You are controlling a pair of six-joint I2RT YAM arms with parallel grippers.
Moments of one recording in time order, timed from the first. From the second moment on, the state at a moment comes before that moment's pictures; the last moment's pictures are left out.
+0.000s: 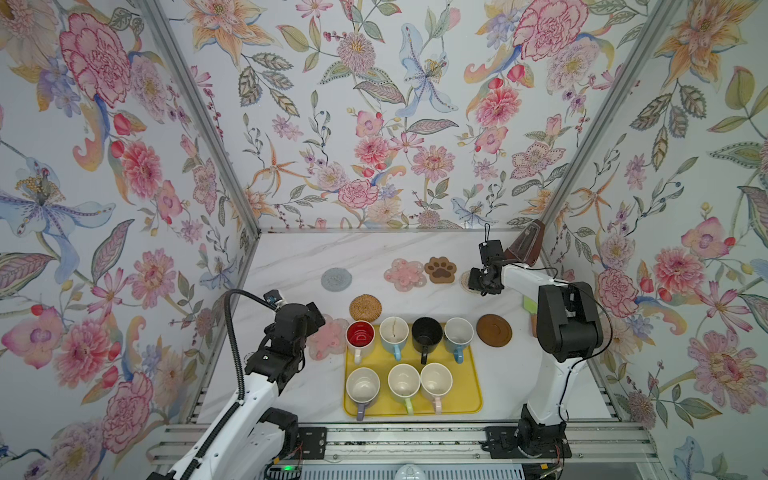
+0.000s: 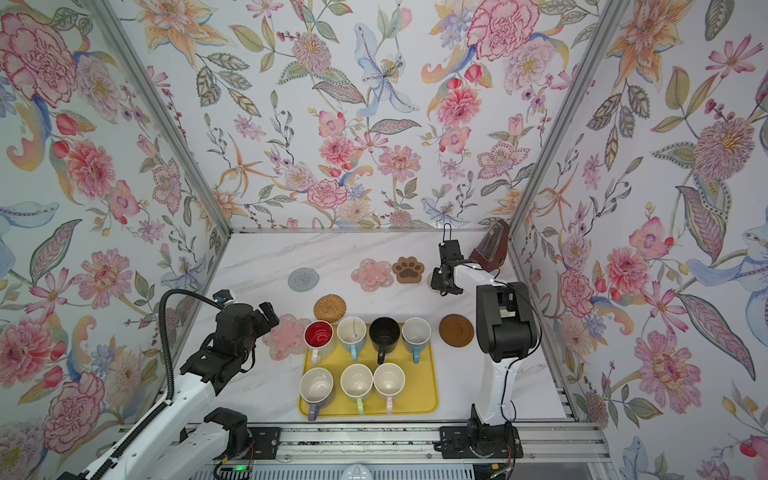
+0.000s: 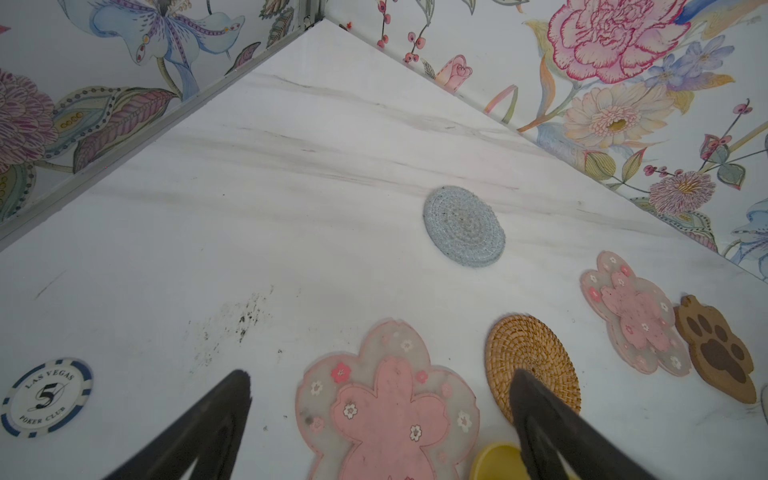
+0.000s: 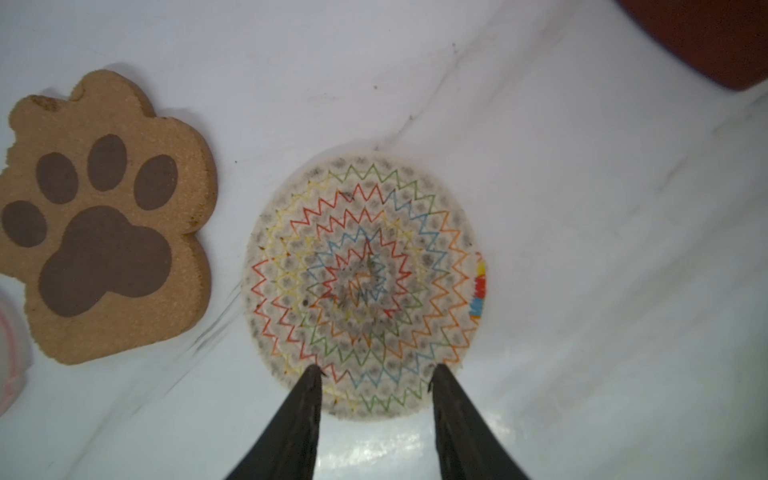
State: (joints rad) left arm -0.29 0.82 0.52 -0.31 -0.42 -0.63; right arm 0.15 1.98 1.35 -0.45 0.09 0.35
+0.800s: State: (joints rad) left arm -0.29 0.82 0.52 -0.36 -0.42 -0.63; right arm 0.14 2.14 1.52 -0.43 0.10 0.35
